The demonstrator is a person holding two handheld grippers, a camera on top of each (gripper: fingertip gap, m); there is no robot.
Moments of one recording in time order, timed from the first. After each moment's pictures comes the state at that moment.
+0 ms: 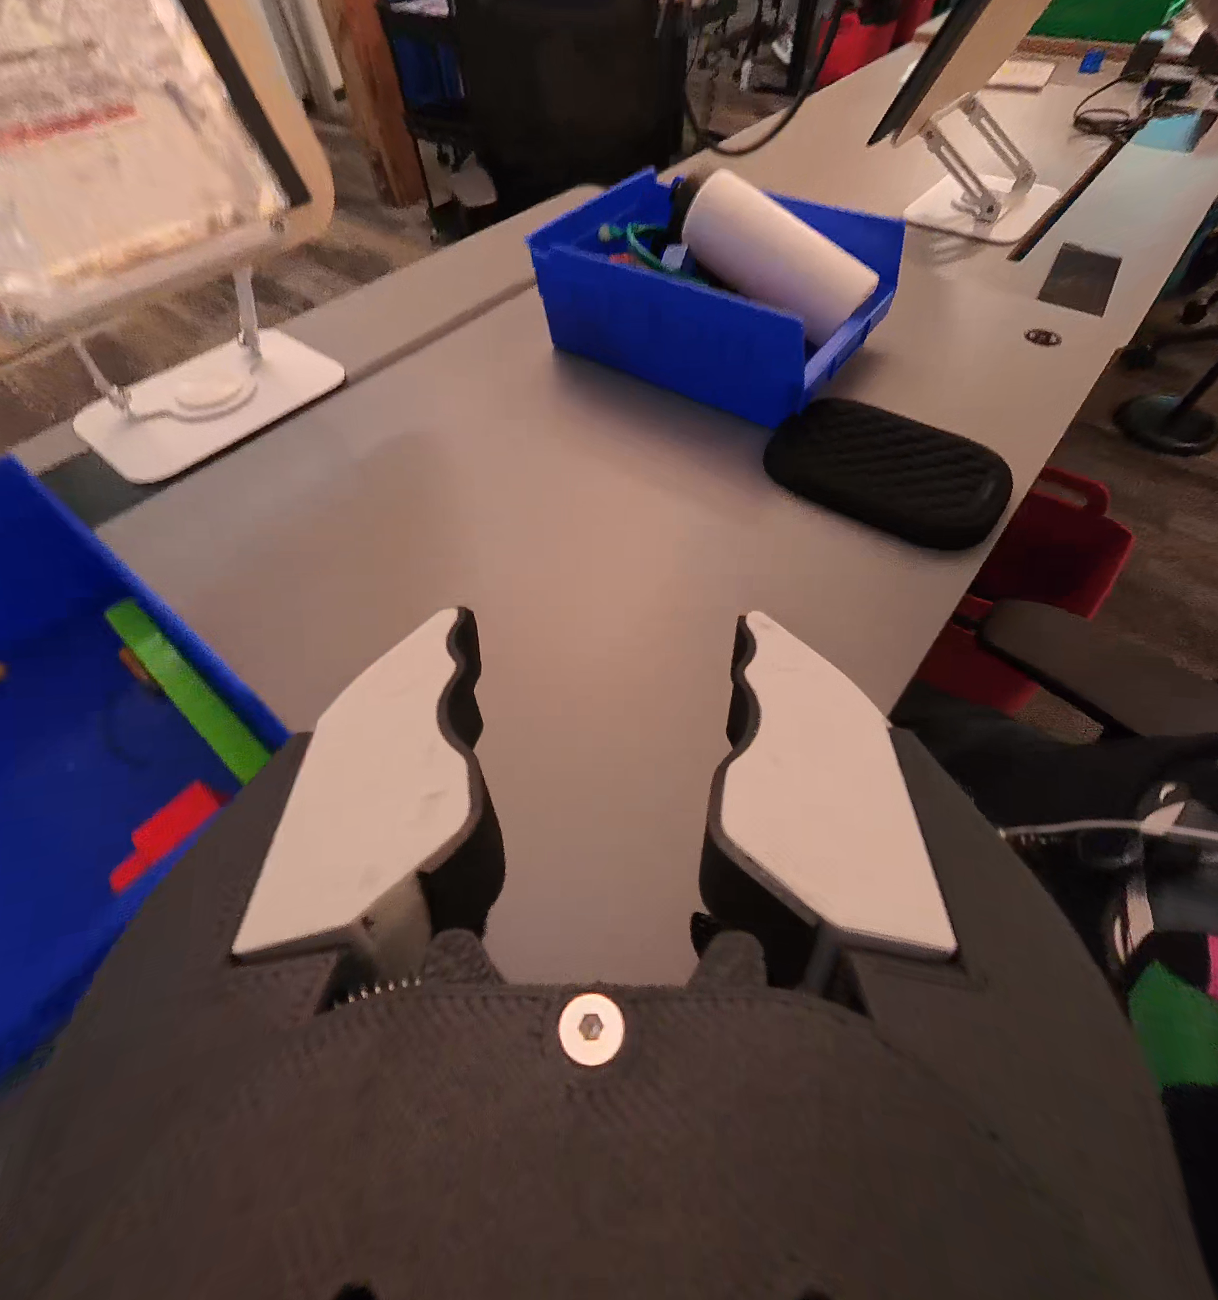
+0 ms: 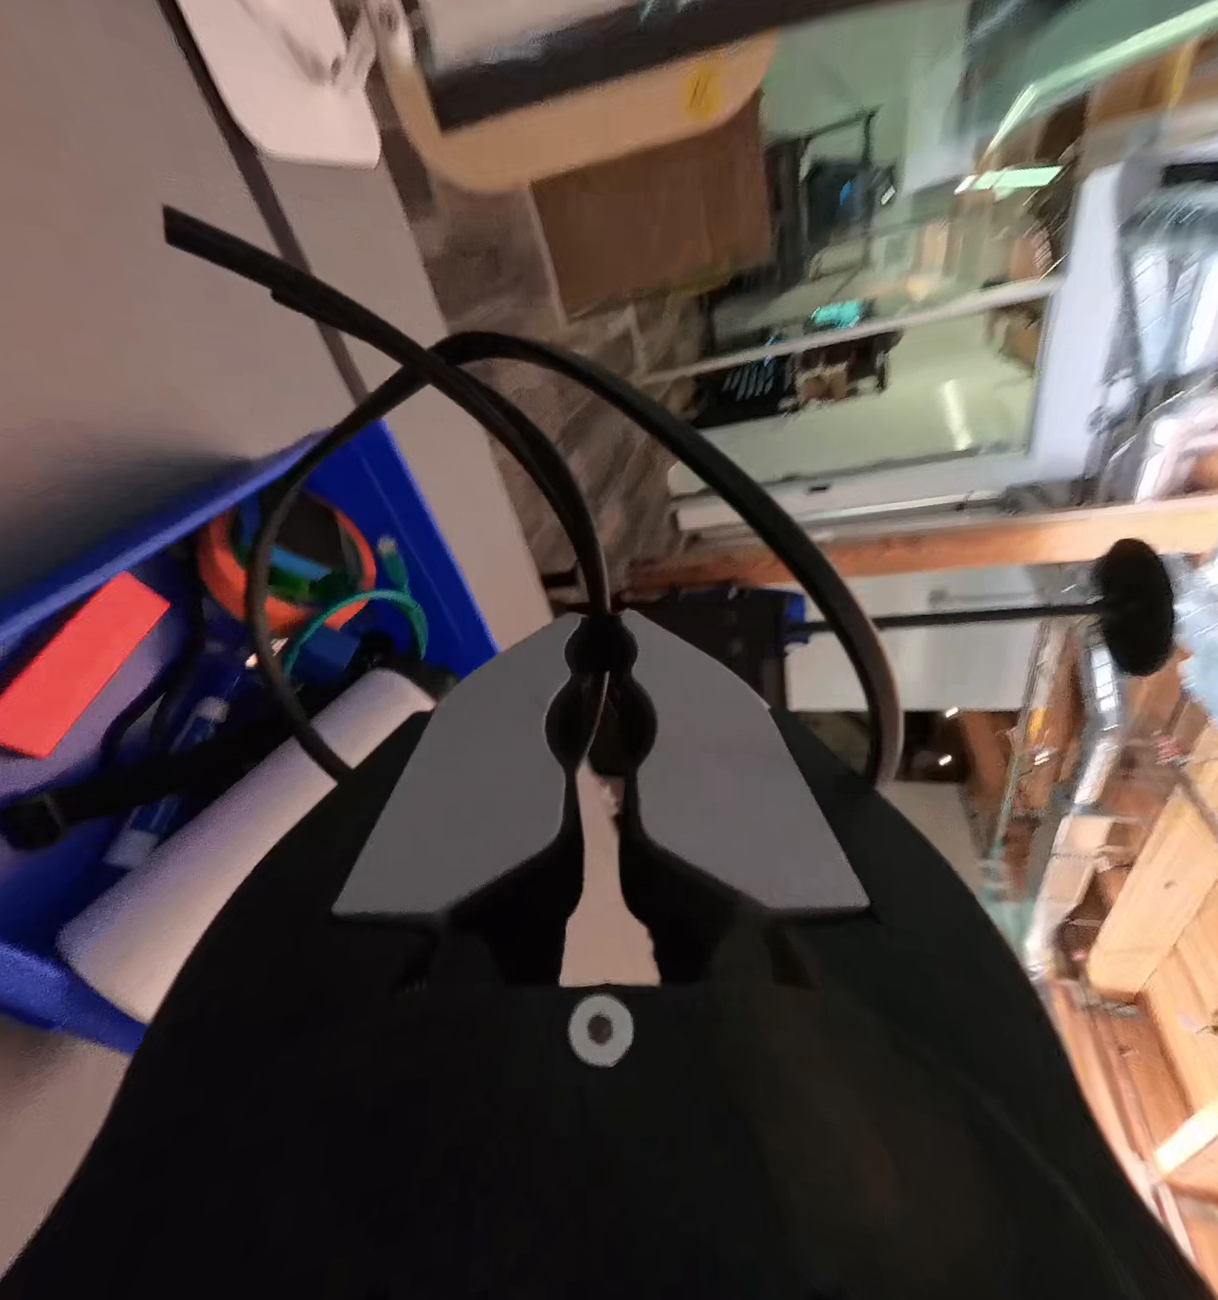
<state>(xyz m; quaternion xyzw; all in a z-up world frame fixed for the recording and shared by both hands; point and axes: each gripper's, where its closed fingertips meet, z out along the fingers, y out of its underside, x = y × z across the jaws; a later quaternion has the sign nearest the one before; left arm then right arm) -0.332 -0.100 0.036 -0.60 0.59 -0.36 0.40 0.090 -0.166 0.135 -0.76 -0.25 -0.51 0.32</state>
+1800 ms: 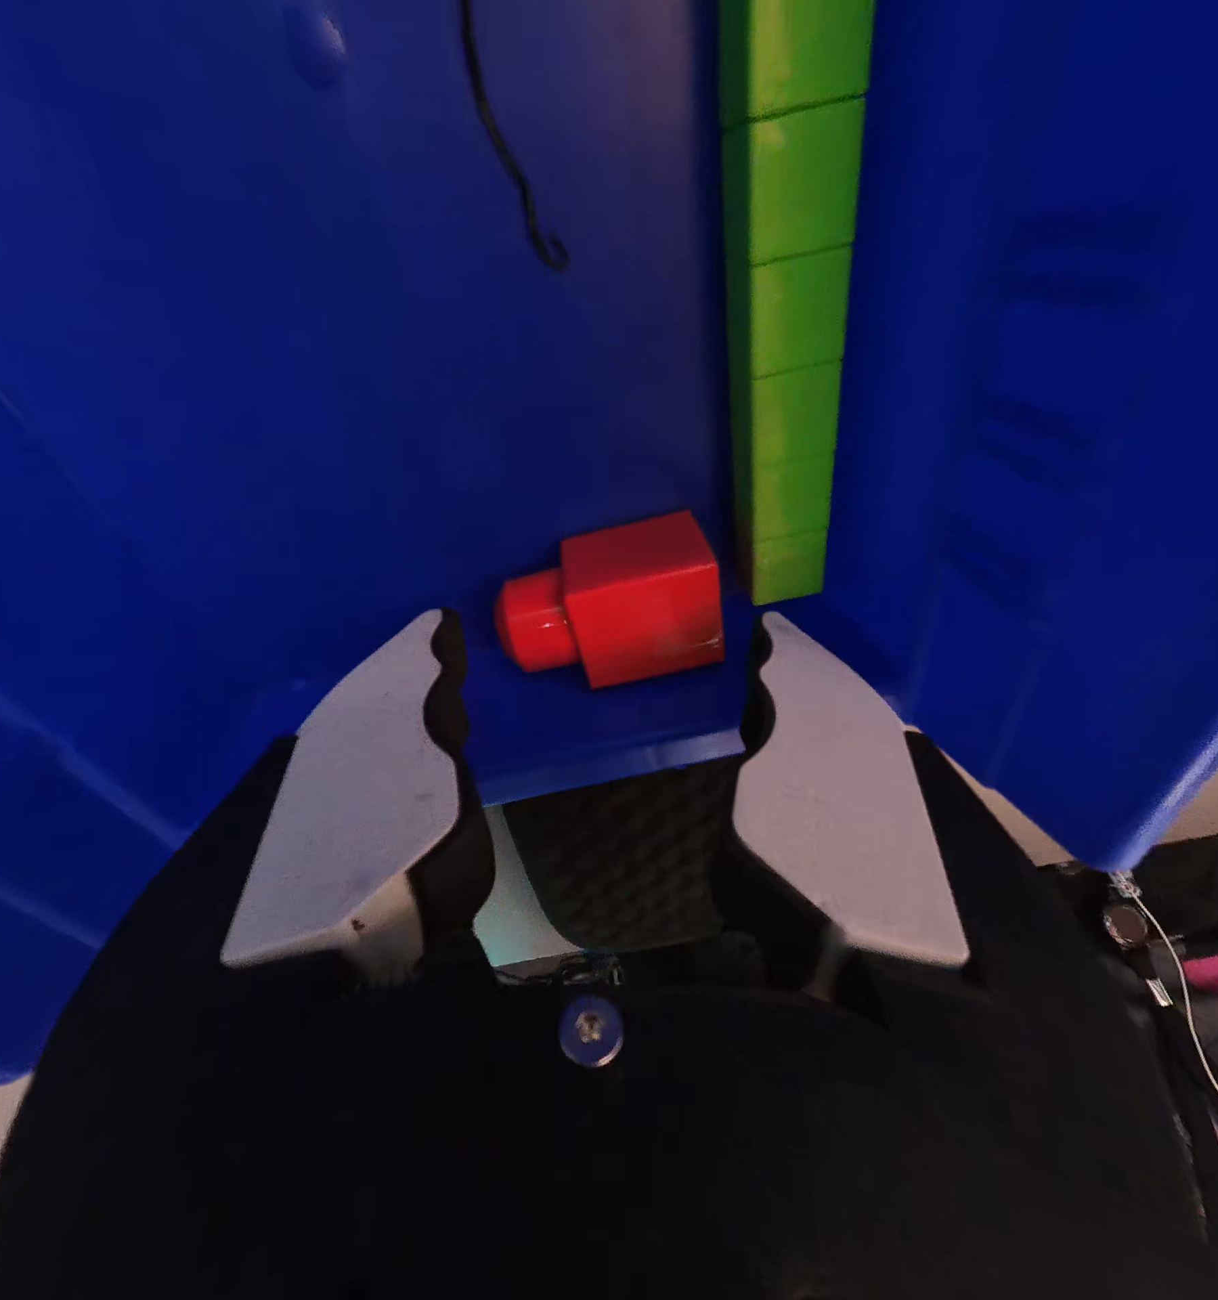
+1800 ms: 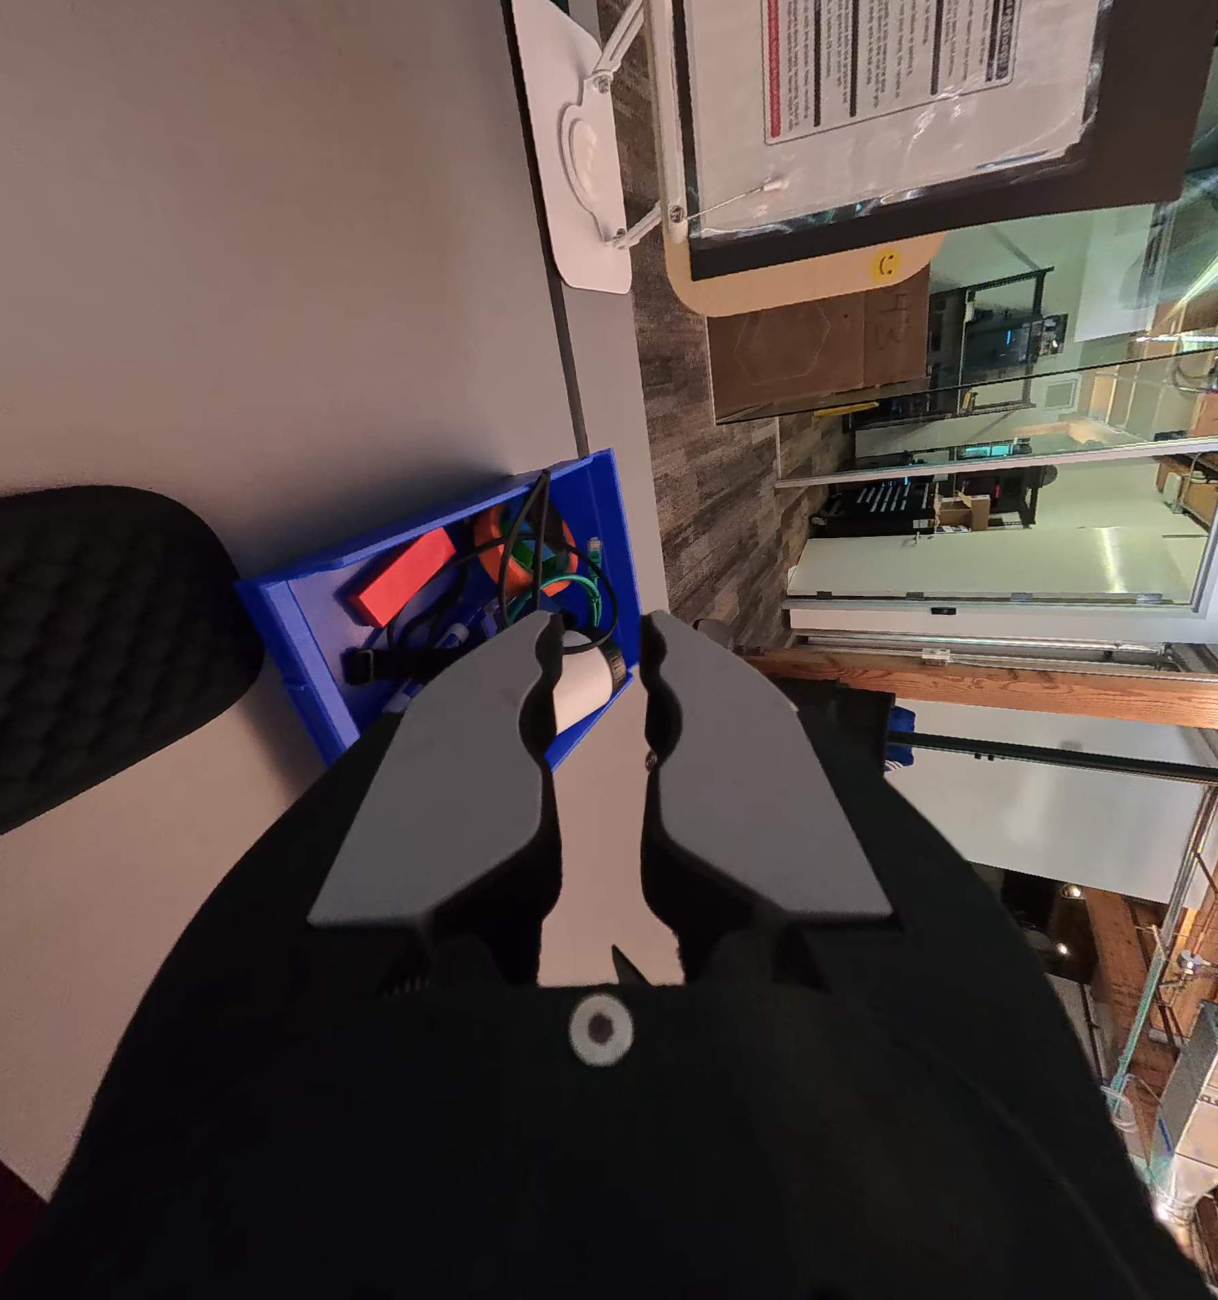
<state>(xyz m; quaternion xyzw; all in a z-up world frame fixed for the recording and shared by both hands) -0.355 0.129 -0.128 -0.91 0.41 -0.02 -0.06 -0.010 -0.254 0.117 -0.78 -0.35 -0.40 0.33</state>
